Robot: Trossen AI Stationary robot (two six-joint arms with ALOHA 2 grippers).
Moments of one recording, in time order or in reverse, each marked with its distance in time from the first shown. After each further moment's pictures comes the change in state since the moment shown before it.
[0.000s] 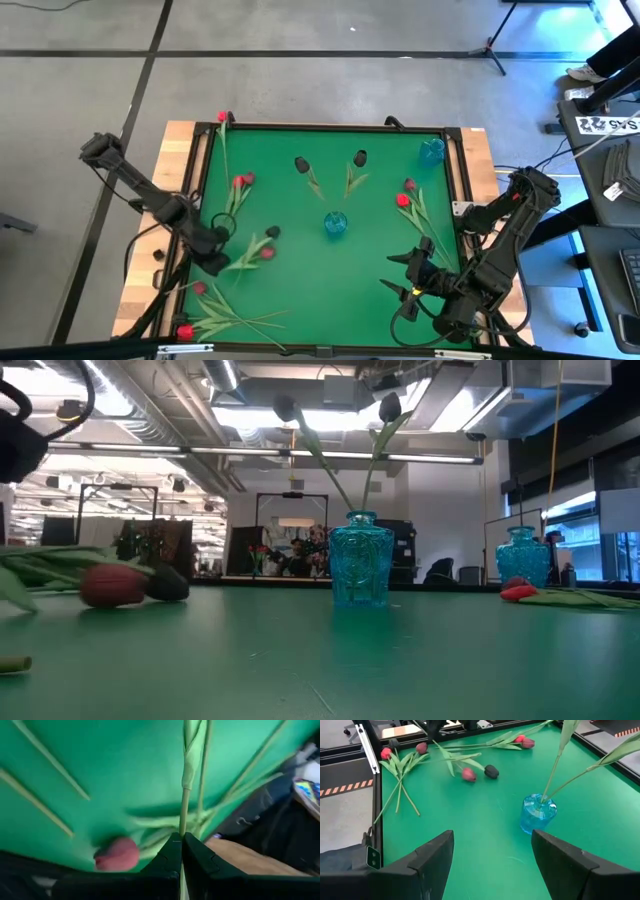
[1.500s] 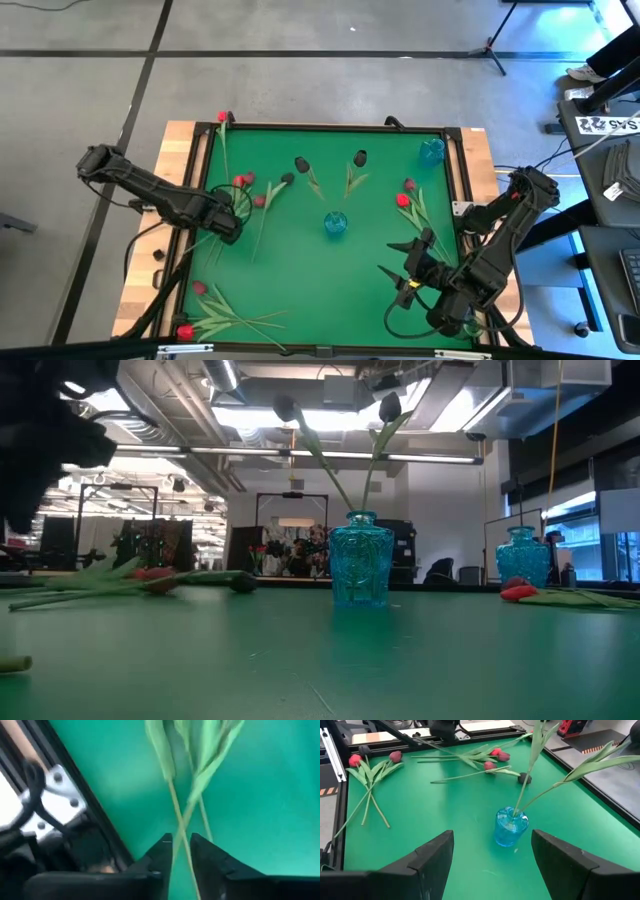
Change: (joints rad) left arm 0.302 0.310 0.294 -0.708 -0.445 0.263; right arm -0.039 0.000 0.000 -0.078 0.085 0.001
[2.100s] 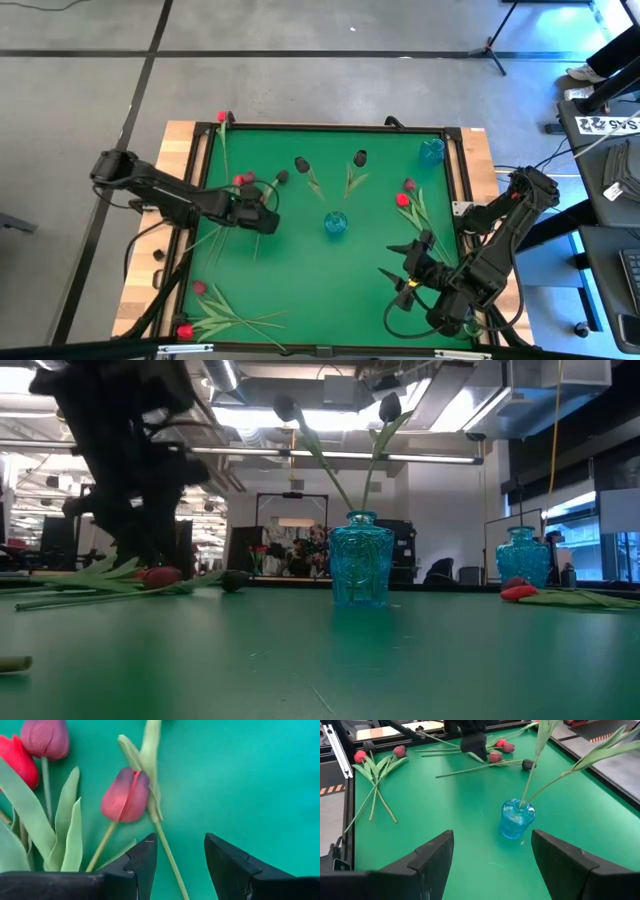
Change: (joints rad) left arm 0.141 0.229 -0.044 0.633 -0.313 0.068; right arm 0.000 0.000 0.000 0.005 -0.048 0.028
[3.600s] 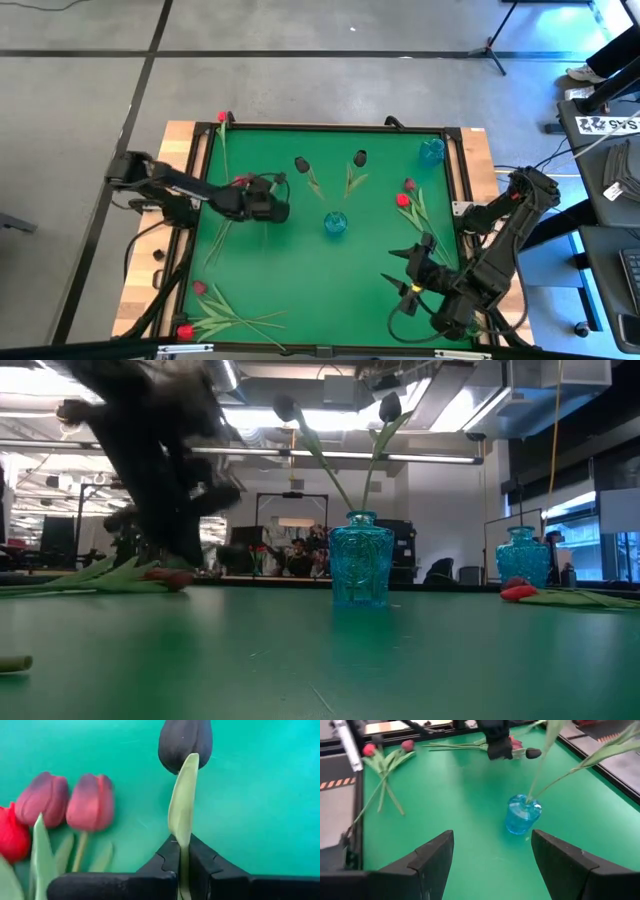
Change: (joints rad) left arm 0.099 0.114 -0.001 0.189 -0.154 0.150; right arm 0.038 0.000 0.000 0.002 -0.012 -0.012
